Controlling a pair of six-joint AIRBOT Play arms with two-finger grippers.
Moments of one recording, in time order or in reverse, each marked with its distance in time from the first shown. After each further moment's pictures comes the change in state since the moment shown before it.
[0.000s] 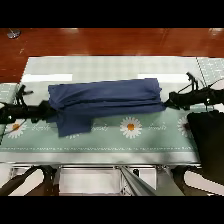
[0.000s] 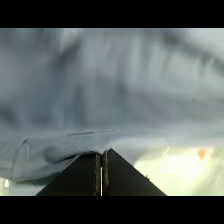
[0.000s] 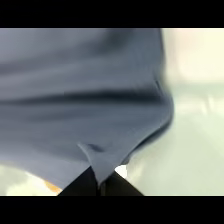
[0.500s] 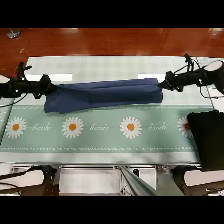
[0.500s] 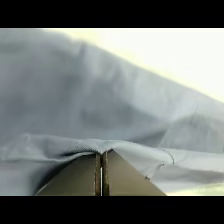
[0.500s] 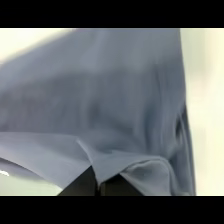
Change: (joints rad) left arm -0.080 -0.367 0.396 -0.055 0.167 -0.057; right arm 0.060 -0.320 0.378 0.092 -0.056 0.041
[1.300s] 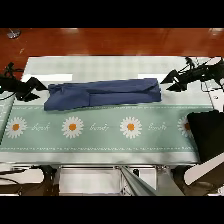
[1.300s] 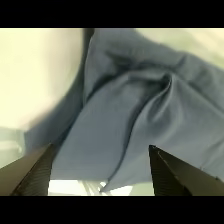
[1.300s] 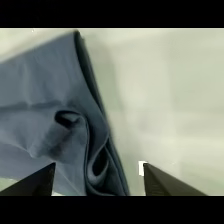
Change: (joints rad) left arm 0.108 -0.004 0.119 0.329 -0.233 -0.122; right arm -0.103 -0.274 0.287 -0.072 0.246 0.060
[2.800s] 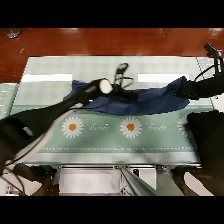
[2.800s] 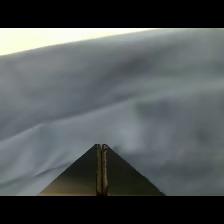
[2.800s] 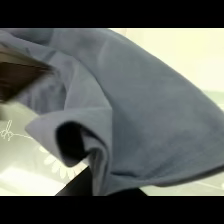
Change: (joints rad) left arm -1.105 -0.336 0.277 -0.203 0.504 0.037; right arm 0.143 0.903 -0.473 -0.207 0.047 -0.013
